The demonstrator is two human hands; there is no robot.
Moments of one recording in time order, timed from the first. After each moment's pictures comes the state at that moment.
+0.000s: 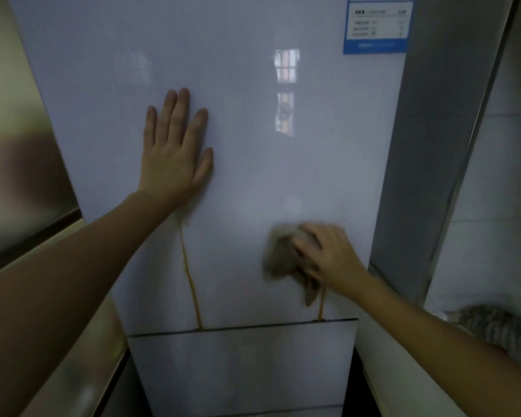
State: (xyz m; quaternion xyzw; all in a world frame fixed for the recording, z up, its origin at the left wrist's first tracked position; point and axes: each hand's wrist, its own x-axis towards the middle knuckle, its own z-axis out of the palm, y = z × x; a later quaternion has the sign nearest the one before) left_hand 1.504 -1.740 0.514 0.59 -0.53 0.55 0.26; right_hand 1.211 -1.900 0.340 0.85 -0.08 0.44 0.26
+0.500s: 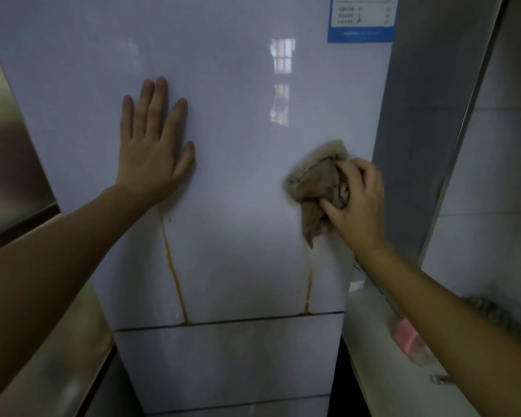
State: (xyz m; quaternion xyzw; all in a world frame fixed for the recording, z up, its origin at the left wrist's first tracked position) left_hand 1.510 -1.744 0.511 0.59 -0.53 0.55 0.25; right_hand 1.174 -1.914 0.418 0.76 -0.25 0.60 0.10
